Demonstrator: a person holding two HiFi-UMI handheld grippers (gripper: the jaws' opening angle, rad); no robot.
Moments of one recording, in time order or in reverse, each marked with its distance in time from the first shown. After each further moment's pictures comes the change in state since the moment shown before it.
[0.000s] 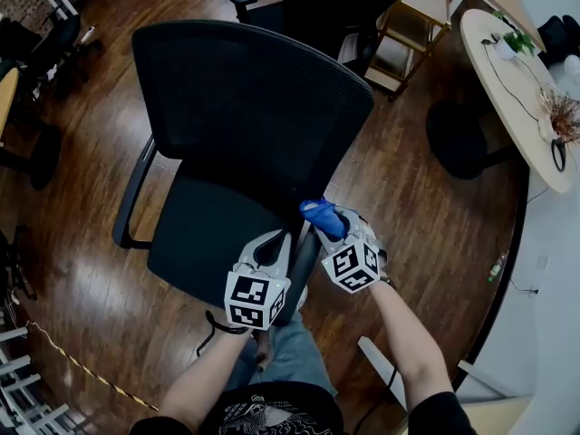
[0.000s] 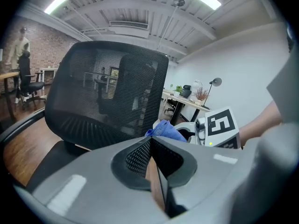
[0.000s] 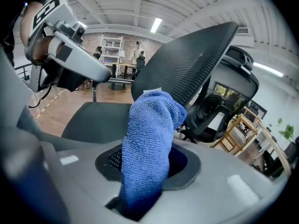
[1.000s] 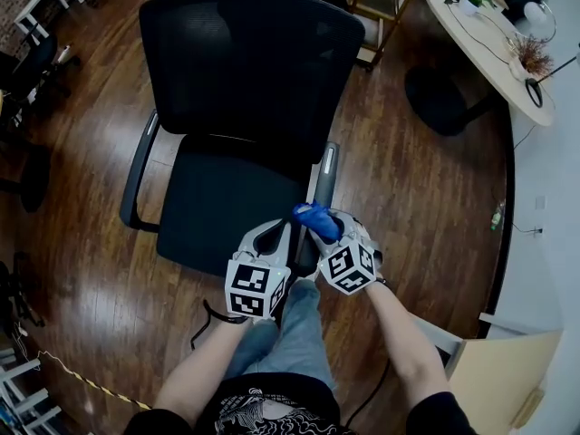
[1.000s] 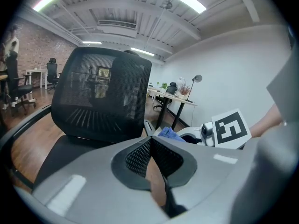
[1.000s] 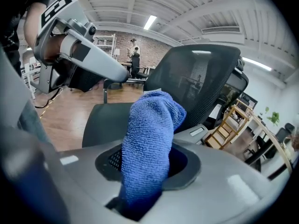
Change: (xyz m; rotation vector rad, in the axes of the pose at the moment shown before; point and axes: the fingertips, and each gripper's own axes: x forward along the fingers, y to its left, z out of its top) left arm -0.103 -0.004 -0.066 0.091 0.029 -0.139; right arm -0.046 0.154 -0.002 0.102 0.049 -0.074
